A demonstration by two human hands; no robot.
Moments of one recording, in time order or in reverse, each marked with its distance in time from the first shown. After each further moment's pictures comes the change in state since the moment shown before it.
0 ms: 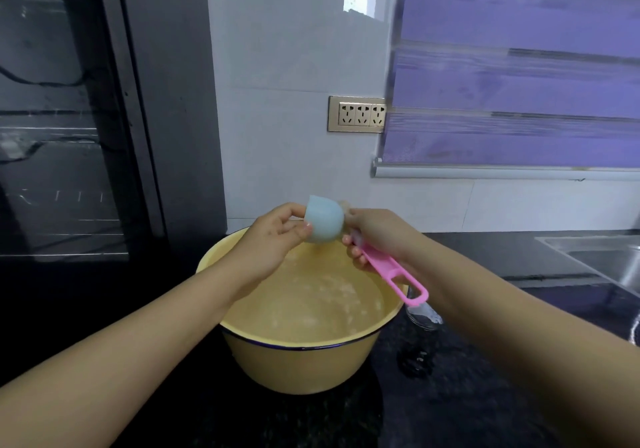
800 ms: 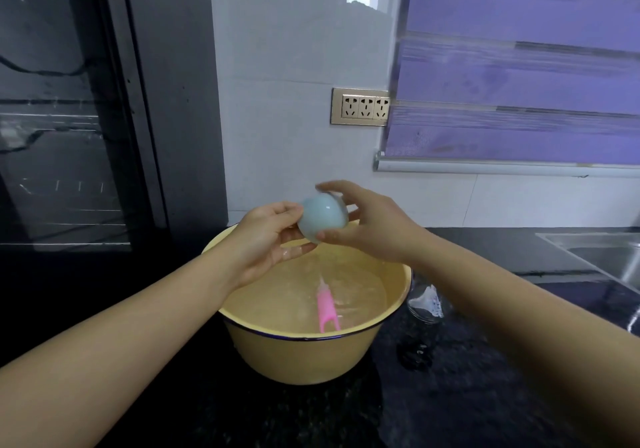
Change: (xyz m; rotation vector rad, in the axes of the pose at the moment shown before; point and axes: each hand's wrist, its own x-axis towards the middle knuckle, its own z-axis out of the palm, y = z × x) left_hand 0.001 0.009 -0.001 -0.427 0.074 -0.309; right_hand 0.001 0.004 -0.007 -0.854 0.064 -0.625
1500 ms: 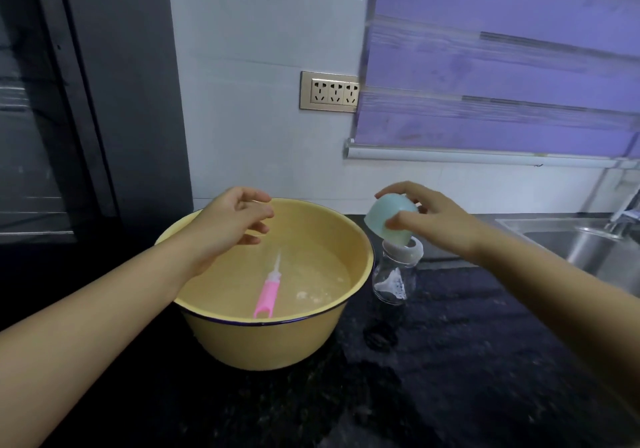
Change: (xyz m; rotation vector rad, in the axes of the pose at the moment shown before) left_hand 0.002 -0.006 -0.002 0.487 0.131 0.131; right_hand -0.052 0.065 -0.072 0.131 0.039 0.217
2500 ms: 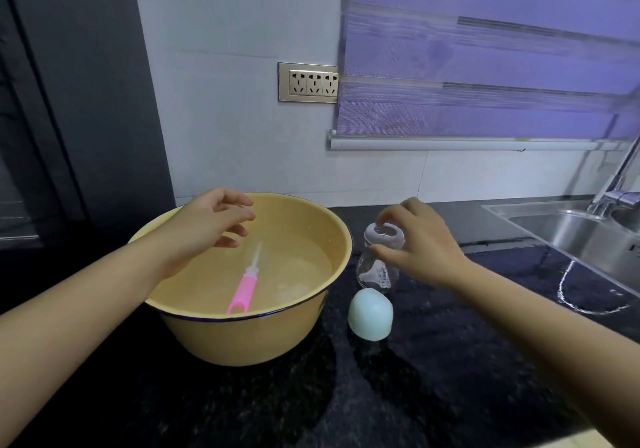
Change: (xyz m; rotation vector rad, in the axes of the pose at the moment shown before) left_hand -0.005 0.001 0.002 0.098 -0.041 -0.028; right_hand -0.018 0.058 0.020 -0.633 0.263 -0.204
